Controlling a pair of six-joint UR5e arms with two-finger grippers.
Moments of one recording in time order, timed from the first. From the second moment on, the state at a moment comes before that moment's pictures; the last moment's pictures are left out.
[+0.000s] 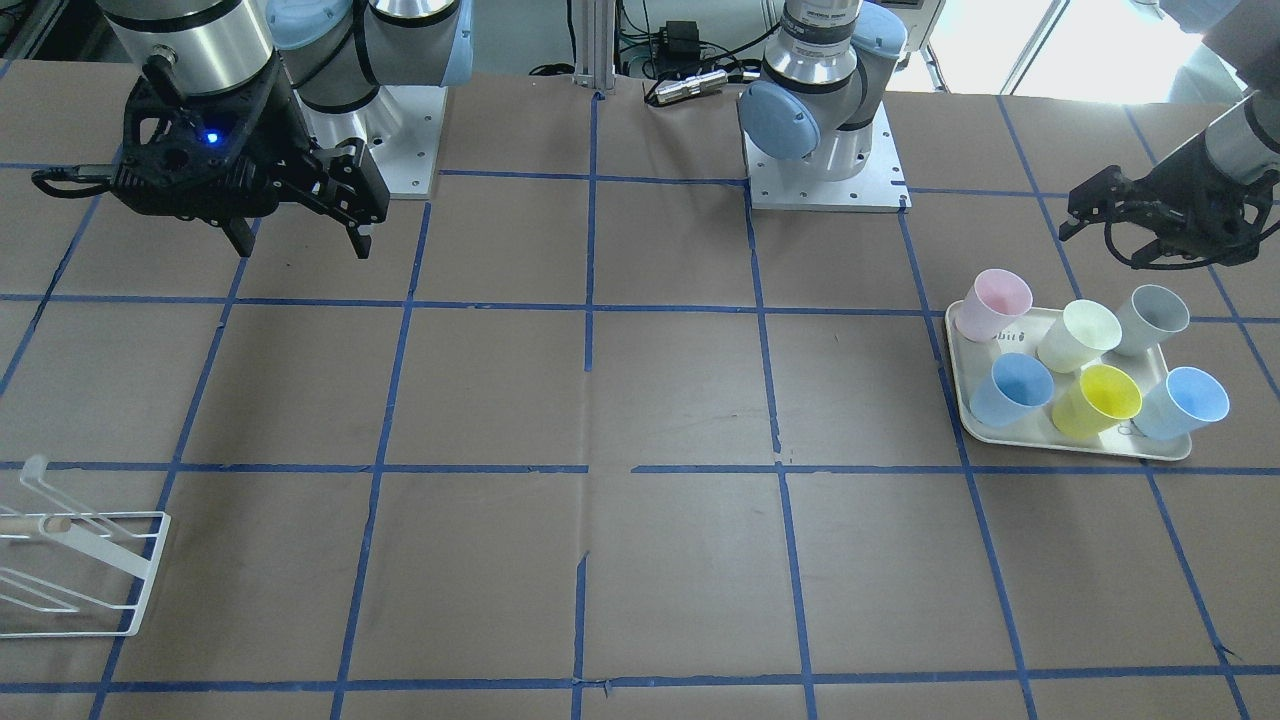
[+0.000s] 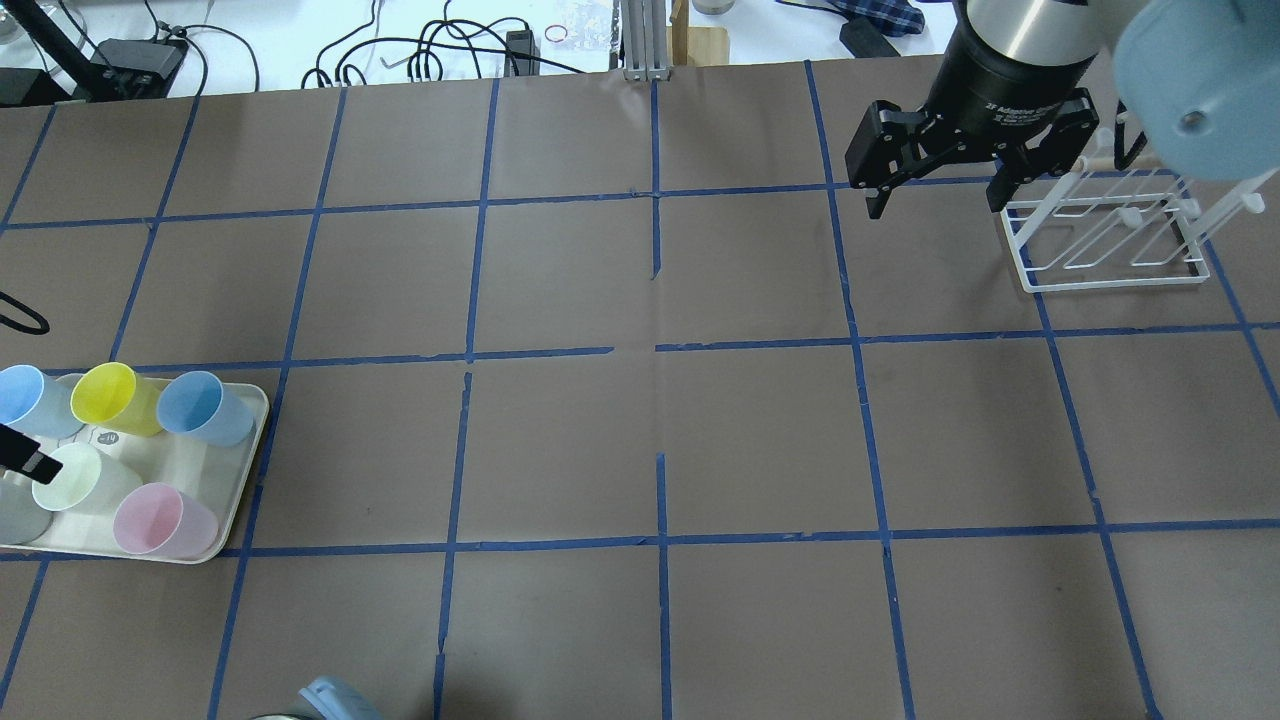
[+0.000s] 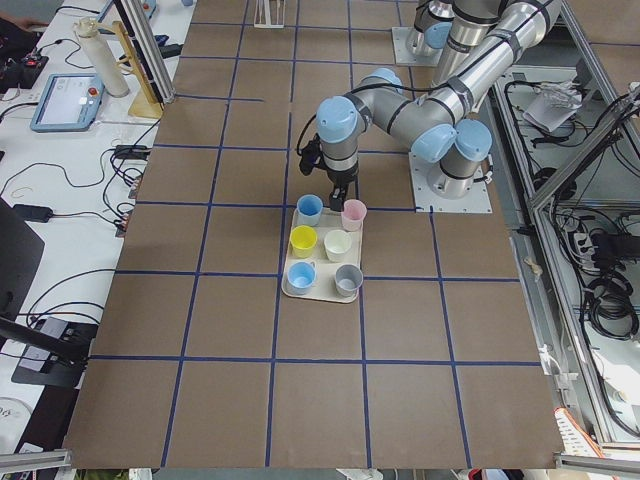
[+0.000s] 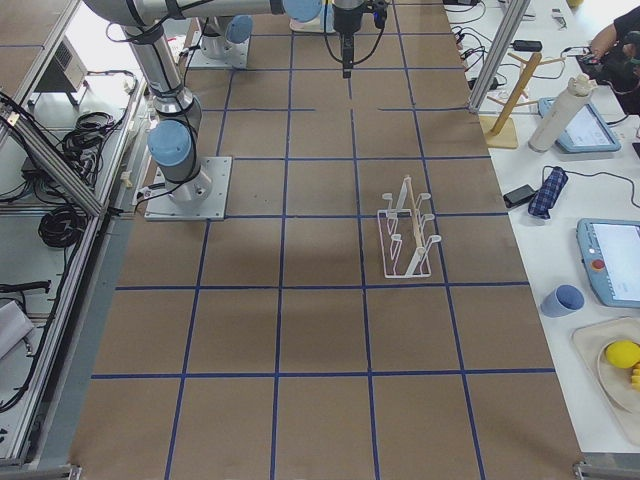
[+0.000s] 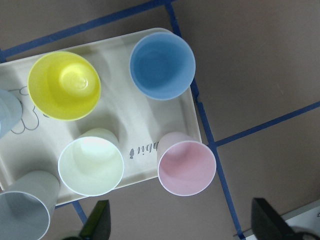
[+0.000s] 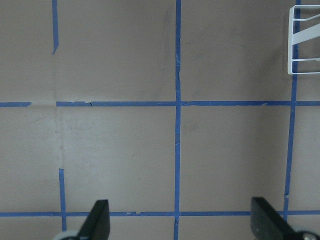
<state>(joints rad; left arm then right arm) -0.75 -1.51 -1.93 -1.46 1.64 1.14 1.61 -1.57 1.53 -1.58 -1.57 0.03</state>
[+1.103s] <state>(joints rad) -0.69 -1.52 -2.18 -1.10 1.56 1.28 1.61 -1.57 1.53 -1.58 -1.57 0.03</state>
